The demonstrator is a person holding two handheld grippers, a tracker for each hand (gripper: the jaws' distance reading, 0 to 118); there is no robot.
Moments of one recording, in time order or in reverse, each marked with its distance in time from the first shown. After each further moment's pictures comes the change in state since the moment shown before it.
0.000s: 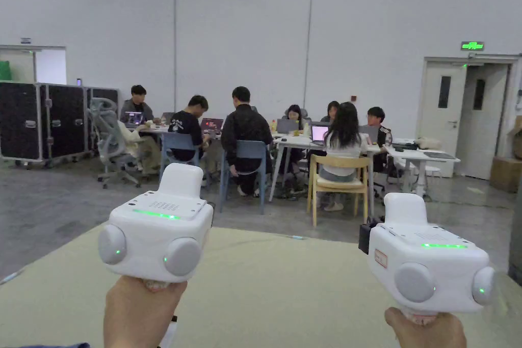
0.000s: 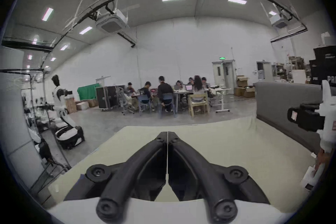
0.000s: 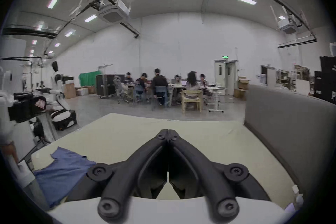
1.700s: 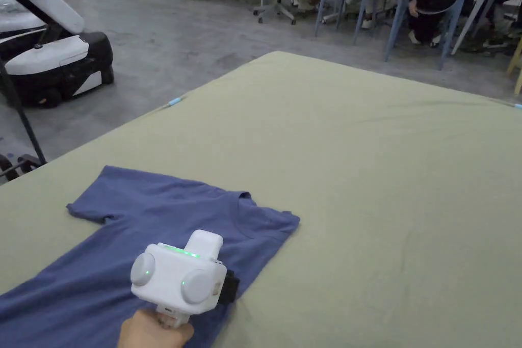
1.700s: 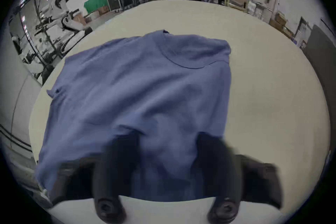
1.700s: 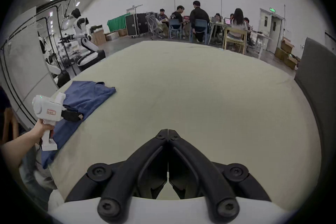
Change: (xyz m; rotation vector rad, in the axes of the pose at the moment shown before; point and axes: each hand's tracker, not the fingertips) left arm -0.211 -0.420 -0.185 -0.920 0.094 0.098; right arm -0.096 -0.240 -0.155 -0.566 0.297 0.062
